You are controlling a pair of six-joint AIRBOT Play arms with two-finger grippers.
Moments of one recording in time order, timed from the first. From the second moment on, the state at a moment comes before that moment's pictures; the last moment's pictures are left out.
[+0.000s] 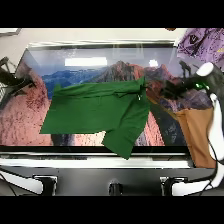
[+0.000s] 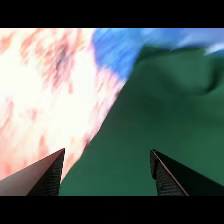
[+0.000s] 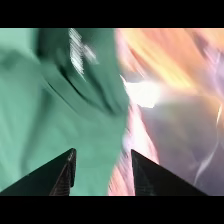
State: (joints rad) left arm 0.28 -1.77 1.90 1.44 -1.46 -1.77; right arm -0.18 -1.65 1.57 -1.08 1.36 1.46
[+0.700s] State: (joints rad) left arm 0.32 -1.66 1.74 1.45 -1.55 -1.79; right arm -0.29 -1.46 0.68 -0.52 1.12 1.01
